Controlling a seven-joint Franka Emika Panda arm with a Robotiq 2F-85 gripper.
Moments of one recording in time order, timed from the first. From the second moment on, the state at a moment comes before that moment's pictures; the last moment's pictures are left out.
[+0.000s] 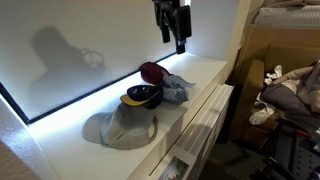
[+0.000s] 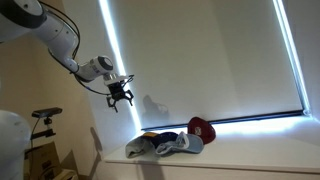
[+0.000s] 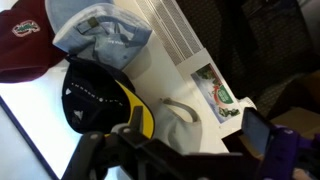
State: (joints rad) arm 0.32 0.07 0.16 -1.91 -0.23 1.91 -0.57
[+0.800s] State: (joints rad) arm 0.26 0.15 0.17 -1.78 -0.16 1.98 -0.59
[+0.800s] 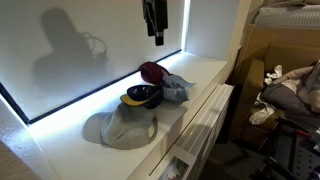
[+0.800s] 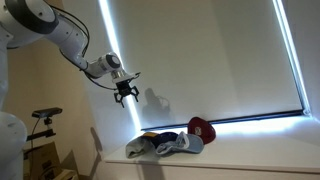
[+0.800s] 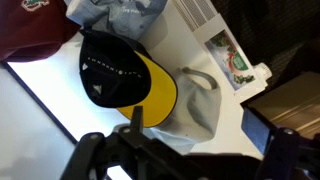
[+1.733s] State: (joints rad) arm 0.16 0.43 0.18 -1.65 -0.03 2.14 -0.78
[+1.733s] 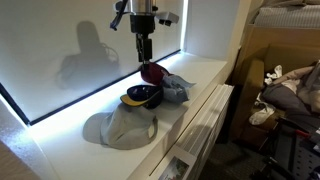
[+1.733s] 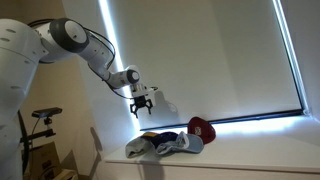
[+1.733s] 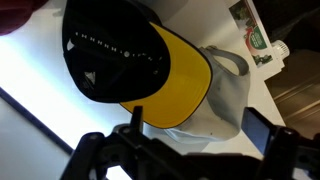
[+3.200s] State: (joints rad) arm 0.13 0.79 0.20 -1.32 0.03 1.63 -0.83
